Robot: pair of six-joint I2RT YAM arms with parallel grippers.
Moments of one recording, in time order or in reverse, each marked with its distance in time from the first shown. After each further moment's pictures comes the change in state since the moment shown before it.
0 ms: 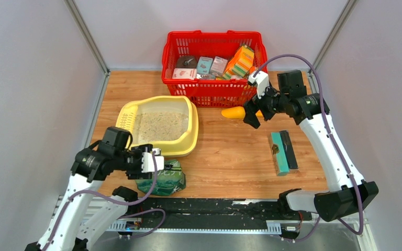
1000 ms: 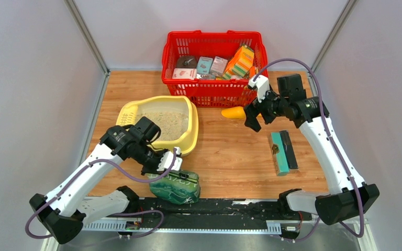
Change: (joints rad) left arm -0.275 0.291 0.088 -0.052 0.169 -0.057; right arm 0.001 -0.027 -0.056 0.006 0.019 -0.005
